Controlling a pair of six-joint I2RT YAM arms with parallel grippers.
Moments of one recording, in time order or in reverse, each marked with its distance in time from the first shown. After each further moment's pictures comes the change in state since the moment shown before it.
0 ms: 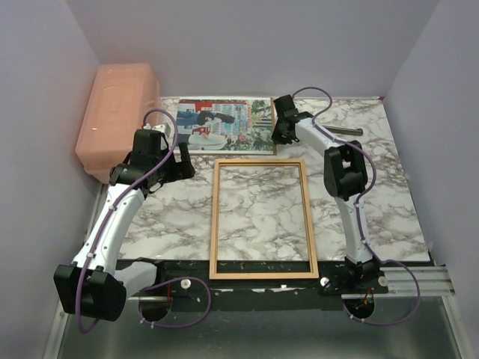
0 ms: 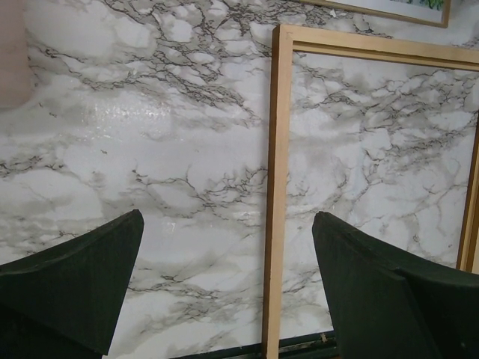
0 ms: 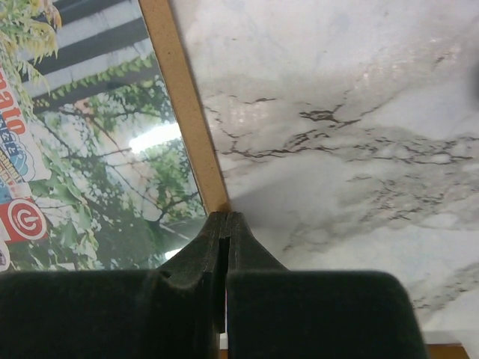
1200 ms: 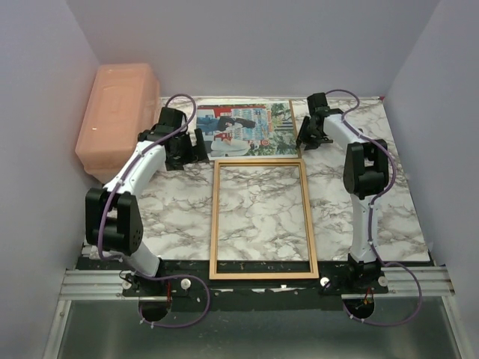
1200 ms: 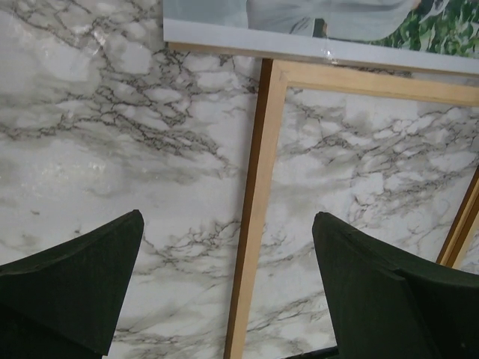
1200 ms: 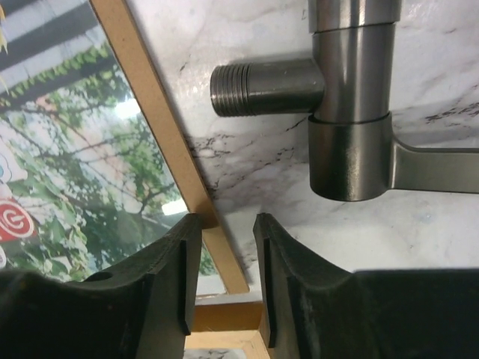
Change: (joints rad) left arm -0.022 0.442 0.208 0.023 0.050 -0.103; right arm -0.195 -0.115 -0.137 -0.083 -0.137 -0.146
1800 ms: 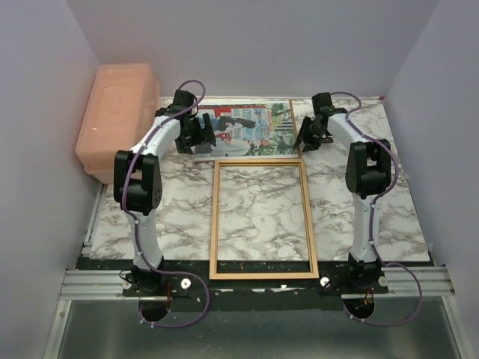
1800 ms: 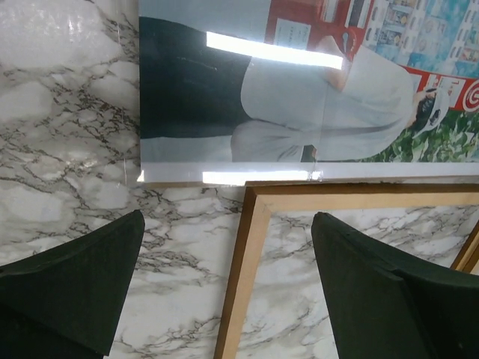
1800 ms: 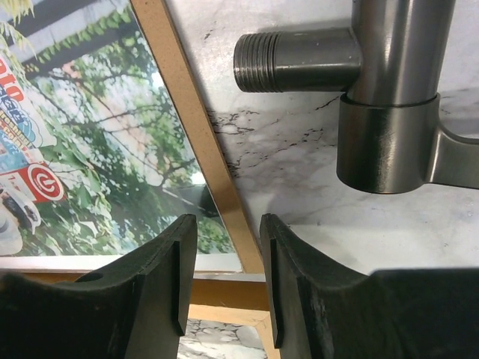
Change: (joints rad) left arm 0.012 0.457 0.430 -0.032 0.009 -0.039; right arm -0.037 0.000 0.009 -0.038 -0.180 0.008
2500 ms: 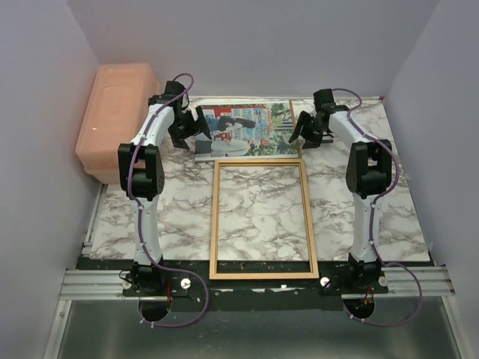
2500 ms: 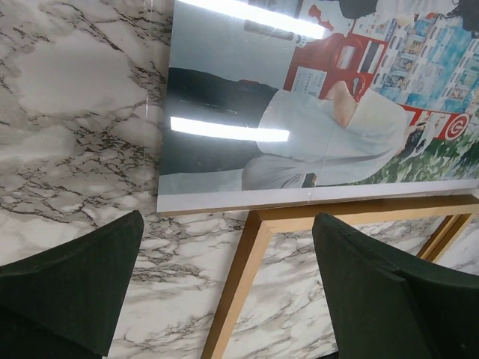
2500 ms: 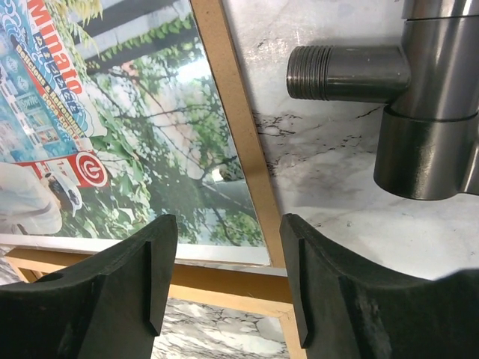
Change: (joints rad) left arm 0.086 0.238 0.352 -0.220 0.116 -0.003; right arm -0.006 0.000 0.038 0.000 -0.079 -0.001
